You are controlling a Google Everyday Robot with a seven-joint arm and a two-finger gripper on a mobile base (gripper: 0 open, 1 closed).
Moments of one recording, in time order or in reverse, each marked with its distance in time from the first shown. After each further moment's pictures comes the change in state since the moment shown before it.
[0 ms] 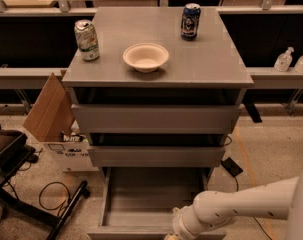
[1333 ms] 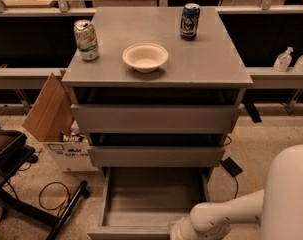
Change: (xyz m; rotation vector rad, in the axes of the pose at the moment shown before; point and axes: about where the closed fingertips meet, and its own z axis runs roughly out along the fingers) arm 0.038 -0.006 0.068 -0.042 0.002 0.028
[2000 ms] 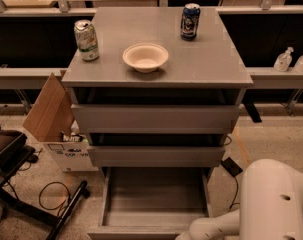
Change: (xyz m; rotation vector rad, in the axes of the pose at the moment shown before) arm 0.074 -0.018 0.098 -0.059 0.027 0.060
